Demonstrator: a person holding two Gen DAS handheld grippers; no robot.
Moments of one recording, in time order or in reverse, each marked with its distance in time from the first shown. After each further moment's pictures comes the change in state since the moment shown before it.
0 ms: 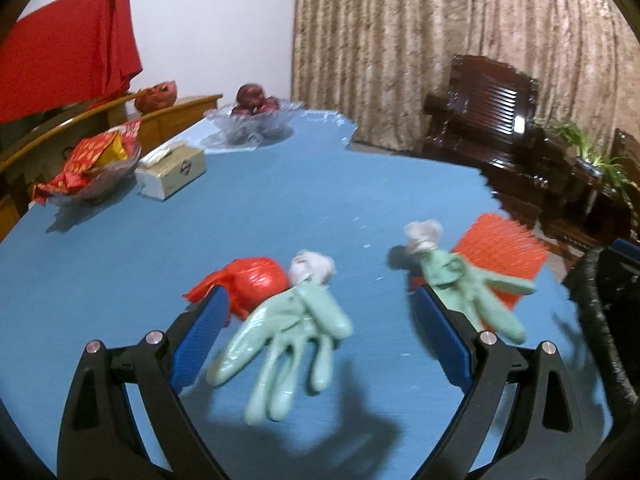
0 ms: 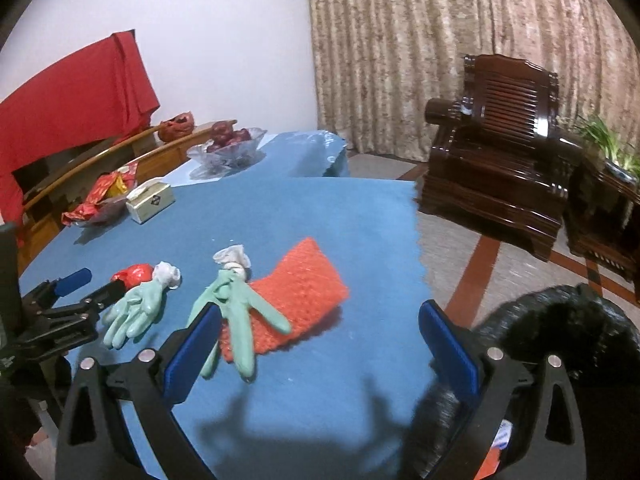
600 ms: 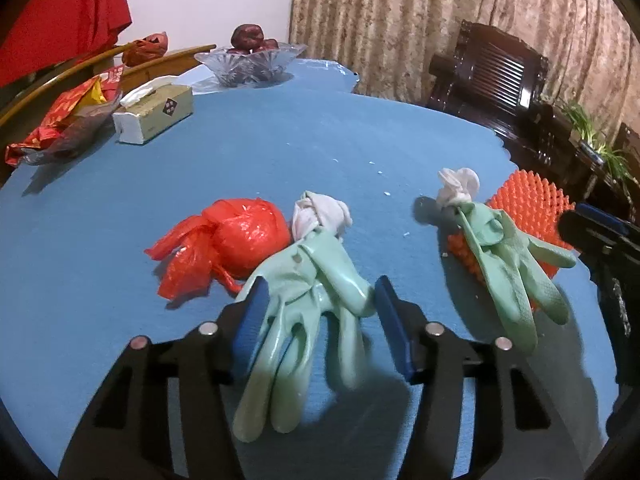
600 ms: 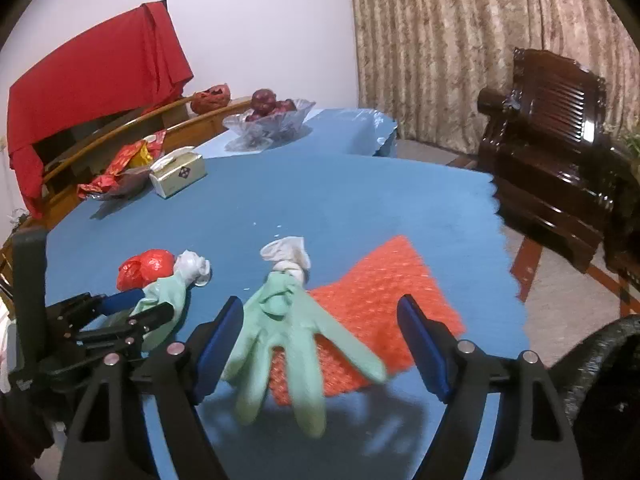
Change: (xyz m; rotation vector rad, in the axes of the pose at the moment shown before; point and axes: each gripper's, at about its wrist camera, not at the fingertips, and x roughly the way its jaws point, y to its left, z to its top) left arm 0.054 0.013 -0.017 -0.027 0.159 -0.052; right arm 0.071 0.048 0.006 -0.057 0.084 0.119
